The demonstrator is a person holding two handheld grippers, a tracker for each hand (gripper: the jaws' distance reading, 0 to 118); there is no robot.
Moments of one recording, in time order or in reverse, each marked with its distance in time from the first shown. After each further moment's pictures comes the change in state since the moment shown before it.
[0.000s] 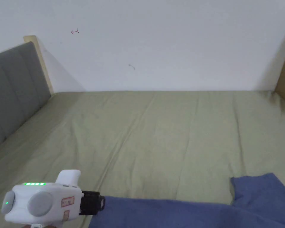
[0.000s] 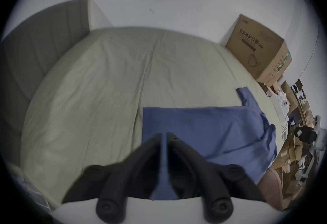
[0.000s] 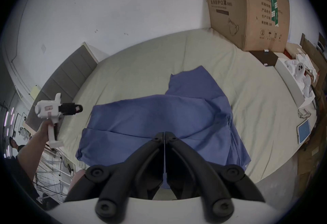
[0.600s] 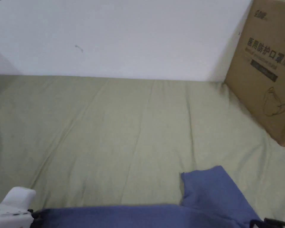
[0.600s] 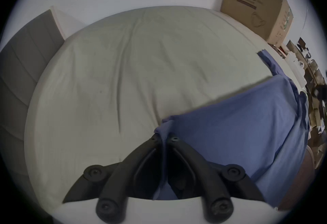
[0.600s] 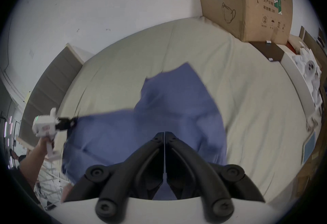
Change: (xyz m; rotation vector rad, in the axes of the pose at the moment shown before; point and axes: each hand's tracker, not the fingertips) left arm 0.039 -0.012 -0.069 -0.054 0.081 -0.249; right arm 0.083 0.078 -0.105 -0.042 -0.045 -0.045
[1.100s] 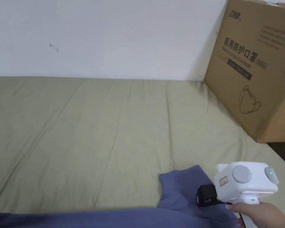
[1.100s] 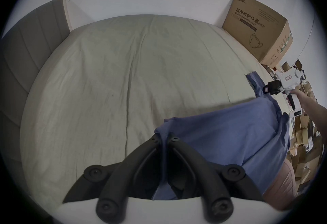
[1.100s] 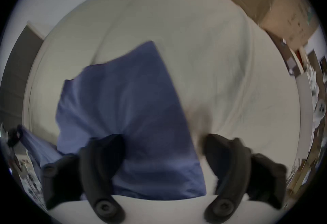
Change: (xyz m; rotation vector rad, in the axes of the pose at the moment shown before) left arm -0.002 0.015 0.063 0.031 -0.065 0.095; right arm 0.032 0.074 -0.161 -0.327 -0.213 0.114
